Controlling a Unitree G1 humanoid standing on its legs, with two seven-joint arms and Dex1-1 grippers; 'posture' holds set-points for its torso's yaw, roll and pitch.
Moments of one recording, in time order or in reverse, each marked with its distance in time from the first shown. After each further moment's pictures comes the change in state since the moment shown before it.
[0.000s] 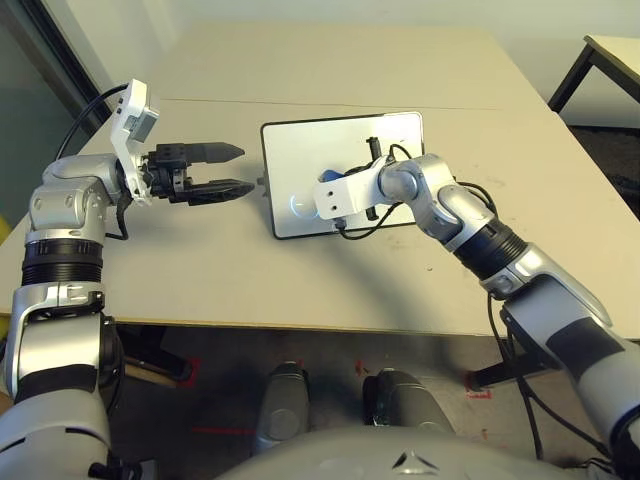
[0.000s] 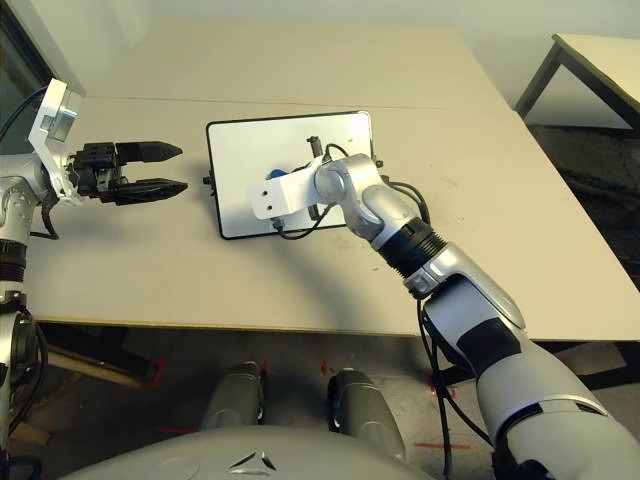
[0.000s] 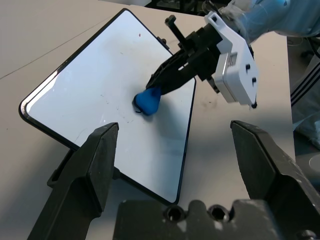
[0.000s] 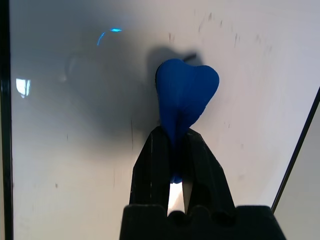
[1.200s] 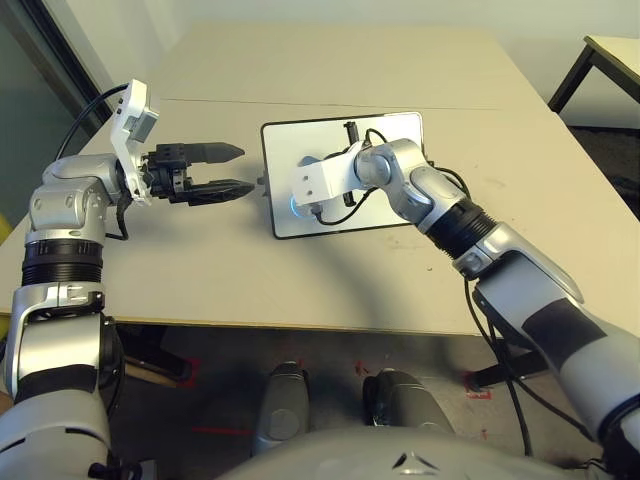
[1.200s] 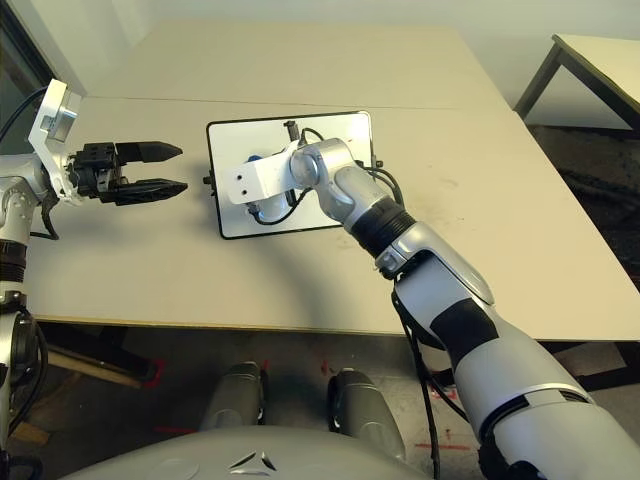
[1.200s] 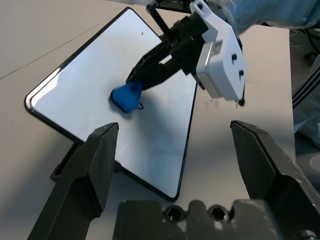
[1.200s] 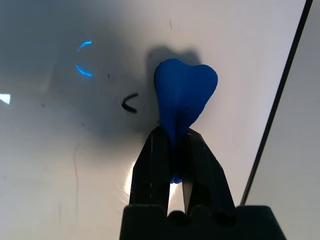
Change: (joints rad) left arm -0.002 0.000 0.000 0.003 0.000 -0.003 0.000; right arm -0.134 0.035 -0.008 0.165 0.028 -0.011 -0.048
